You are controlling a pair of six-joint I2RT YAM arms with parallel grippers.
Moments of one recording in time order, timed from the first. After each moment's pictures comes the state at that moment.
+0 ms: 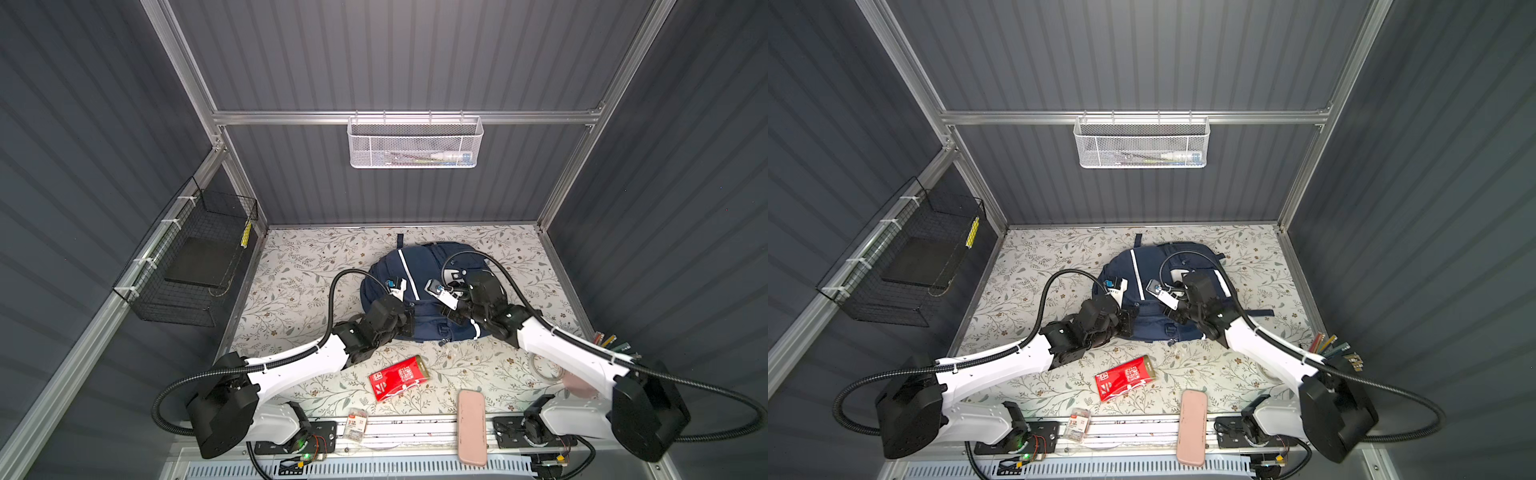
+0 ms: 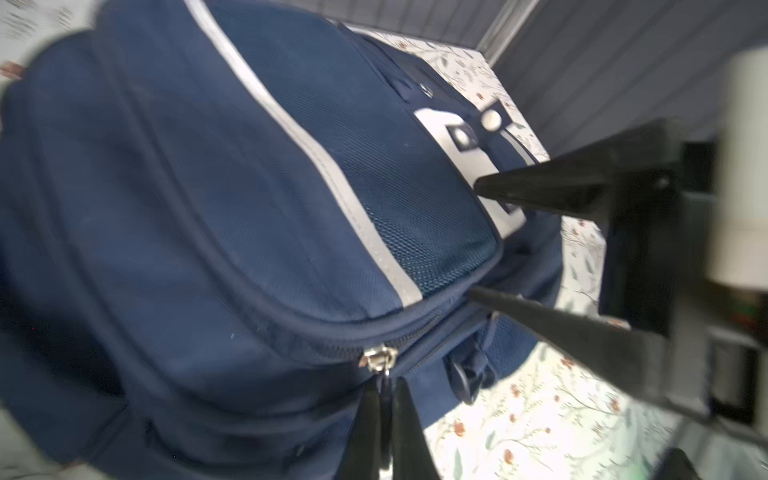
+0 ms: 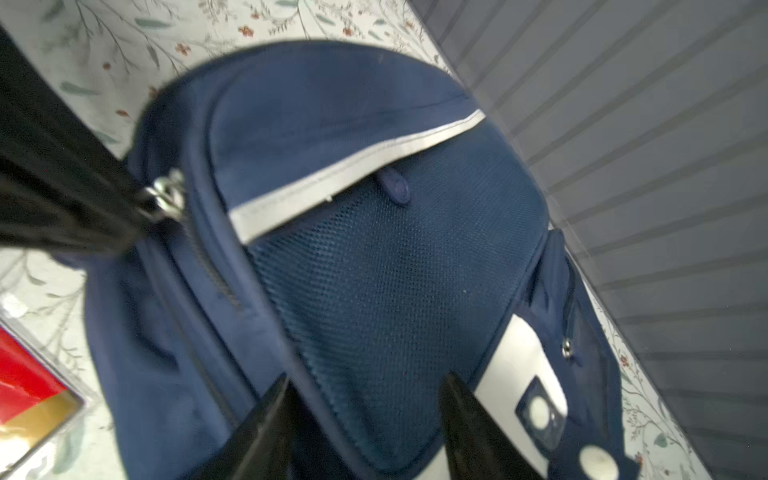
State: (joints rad) left arm -0.96 1.35 0.80 0.01 -0.16 -0.60; right arm 0.60 1.22 0.71 -0.04 -0.12 -0.62
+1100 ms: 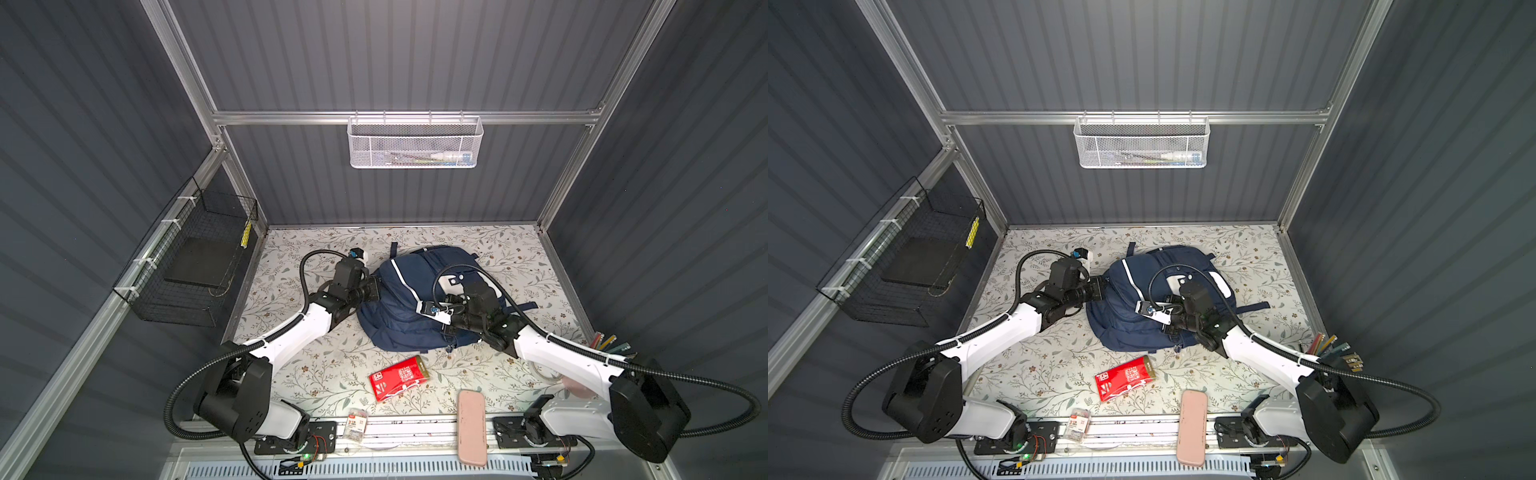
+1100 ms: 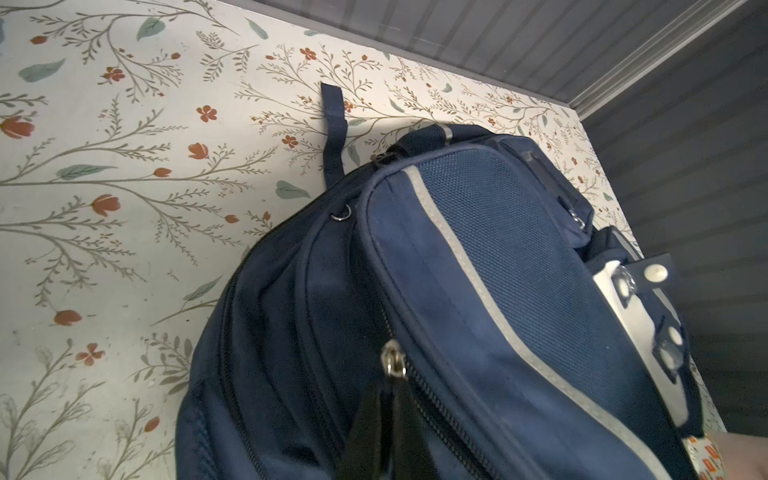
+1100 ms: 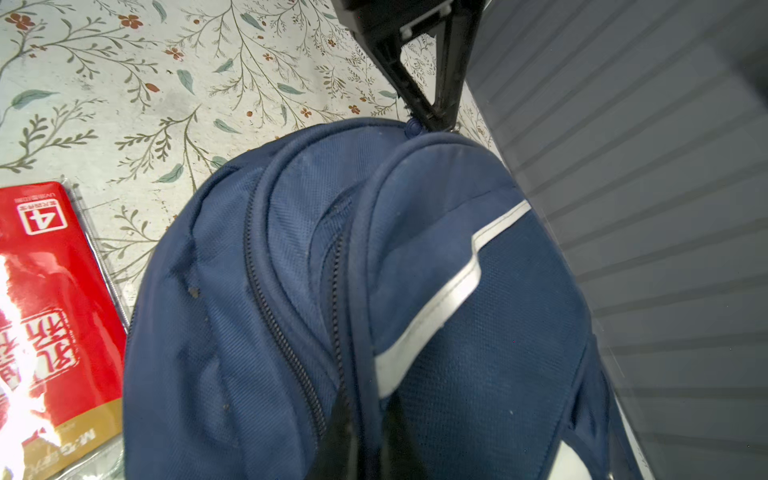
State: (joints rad) left arm -0.50 1.43 0.92 -0.09 0.09 -0.48; right arm 0.61 1.27 0.67 0.06 -0.33 -0.79
